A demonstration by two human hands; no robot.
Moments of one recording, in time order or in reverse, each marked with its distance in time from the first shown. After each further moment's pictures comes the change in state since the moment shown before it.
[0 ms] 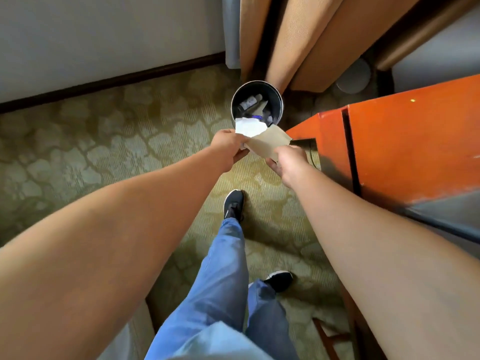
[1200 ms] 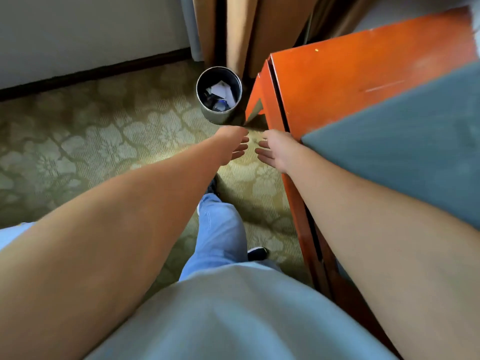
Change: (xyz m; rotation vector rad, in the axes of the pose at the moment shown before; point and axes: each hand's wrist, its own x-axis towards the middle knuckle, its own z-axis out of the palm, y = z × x) left_hand -0.166 -0.127 0.061 0.269 -0.185 0.076; right_hand -0.123 0.053 -0.163 -0.197 -0.119 -0.053
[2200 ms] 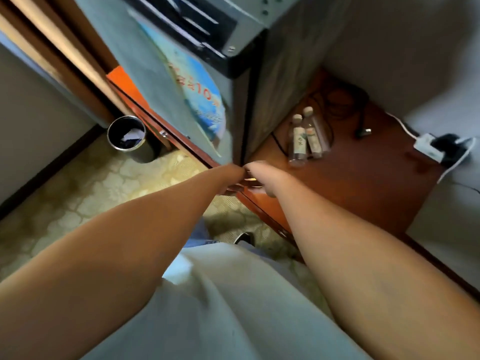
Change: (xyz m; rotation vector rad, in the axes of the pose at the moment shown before) left_hand -0.223 -0.293 0.273 0.945 -0.298 0.111; right_hand -0.179 0.338 -0.294 0.281 0.055 -0.119
